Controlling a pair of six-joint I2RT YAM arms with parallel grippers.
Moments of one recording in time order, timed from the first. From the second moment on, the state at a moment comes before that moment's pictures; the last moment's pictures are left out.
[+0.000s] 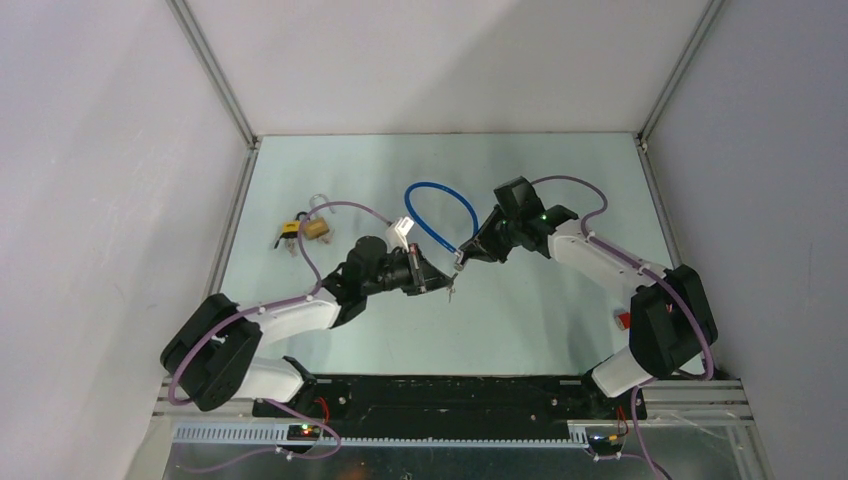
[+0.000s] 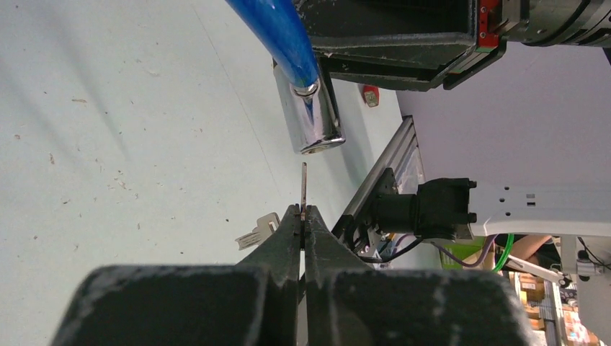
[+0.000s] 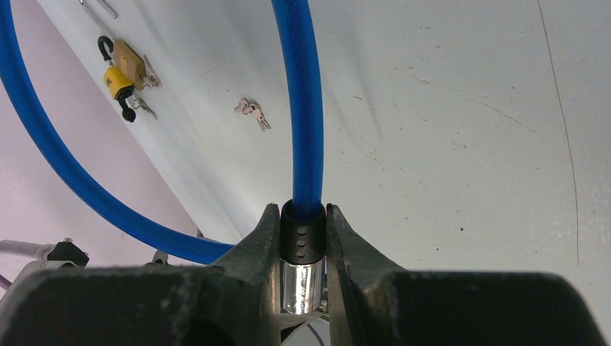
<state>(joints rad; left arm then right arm) -0.70 1.34 0.52 0.47 0.41 -0.90 0.55 1.53 1.12 -0.50 -0.20 1.16</state>
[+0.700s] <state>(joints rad) -0.70 1.30 0.52 0.47 0.38 -0.90 0.55 1.52 1.12 -0.51 -0.19 1.15</state>
